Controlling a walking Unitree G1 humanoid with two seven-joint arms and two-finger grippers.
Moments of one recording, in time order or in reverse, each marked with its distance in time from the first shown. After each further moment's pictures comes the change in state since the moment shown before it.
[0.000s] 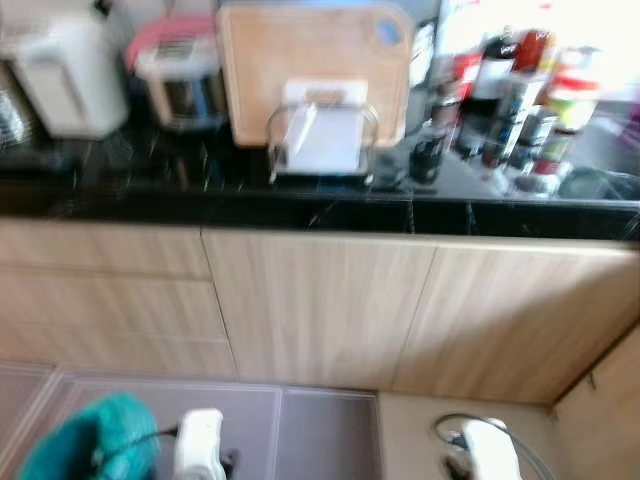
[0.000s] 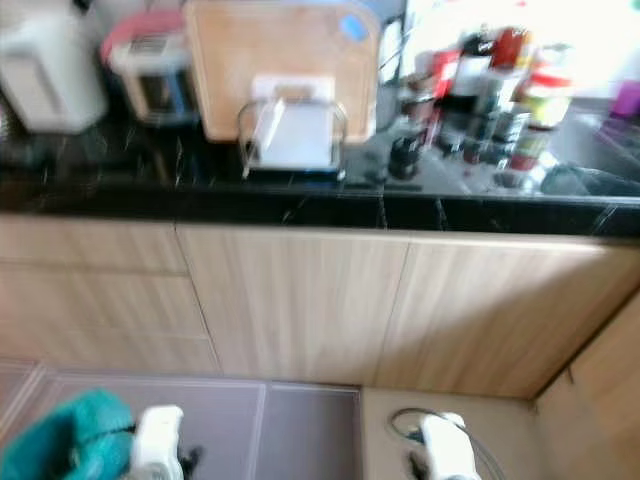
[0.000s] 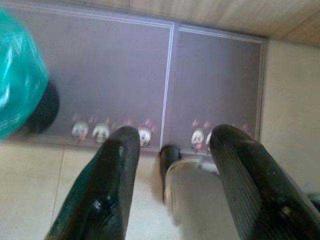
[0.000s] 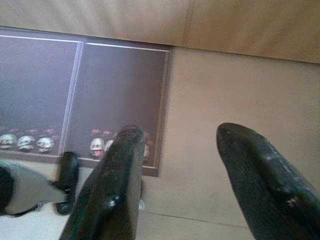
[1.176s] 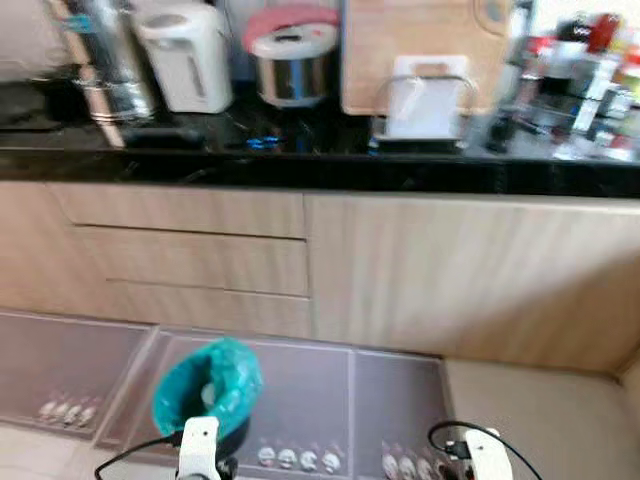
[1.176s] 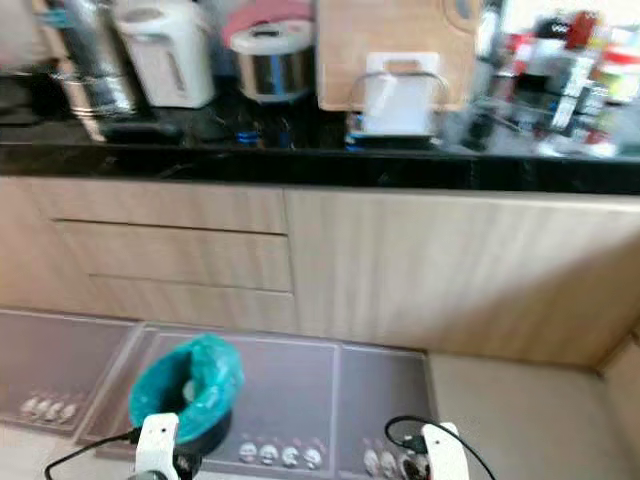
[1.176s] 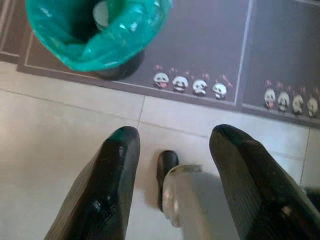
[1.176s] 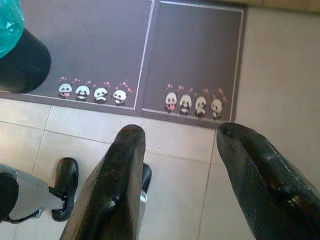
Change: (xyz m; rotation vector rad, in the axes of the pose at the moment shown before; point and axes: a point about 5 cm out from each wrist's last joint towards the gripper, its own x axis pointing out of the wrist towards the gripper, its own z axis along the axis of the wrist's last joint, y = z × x) left arm 0.001 -0.009 -0.002 -0.012 0.005 -0.016; right arm -0.005 -0.009 -0.012 0.003 0.033 -0.029
